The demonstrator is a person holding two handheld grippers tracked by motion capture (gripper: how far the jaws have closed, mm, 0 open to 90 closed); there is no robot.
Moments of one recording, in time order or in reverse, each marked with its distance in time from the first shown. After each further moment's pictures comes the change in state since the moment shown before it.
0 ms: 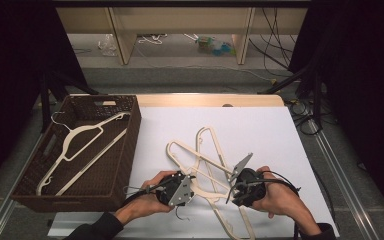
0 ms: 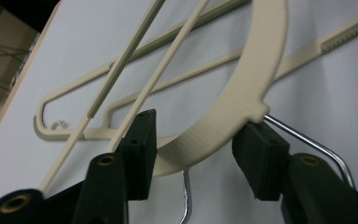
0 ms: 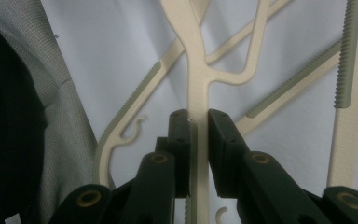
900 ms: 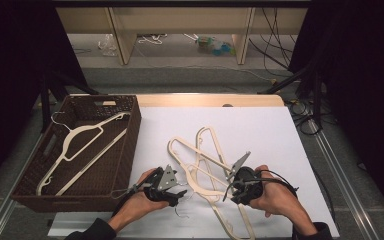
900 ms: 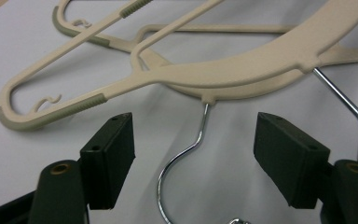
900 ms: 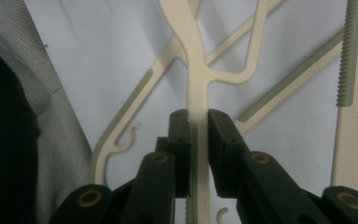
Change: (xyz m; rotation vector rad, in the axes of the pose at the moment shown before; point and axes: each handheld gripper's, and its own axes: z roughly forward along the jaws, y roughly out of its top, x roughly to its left) left arm 0.002 -0.029 -0.008 0.079 0.072 -0.492; right arm 0.002 0.007 -0.001 0.004 -0.041 0.029
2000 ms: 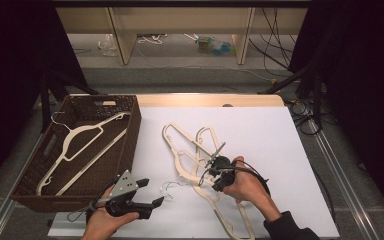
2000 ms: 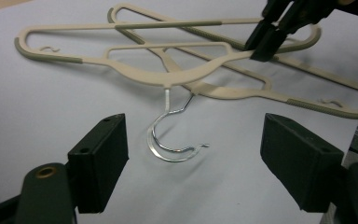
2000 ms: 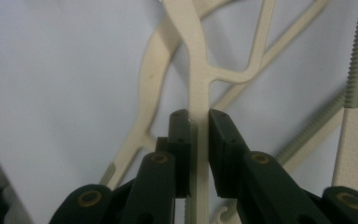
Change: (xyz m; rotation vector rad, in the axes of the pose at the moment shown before) left arm -0.004 -0.027 -0.100 -0.151 0.010 -0.385; right arm -0.014 0.052 0.039 0.003 -0.041 0.070
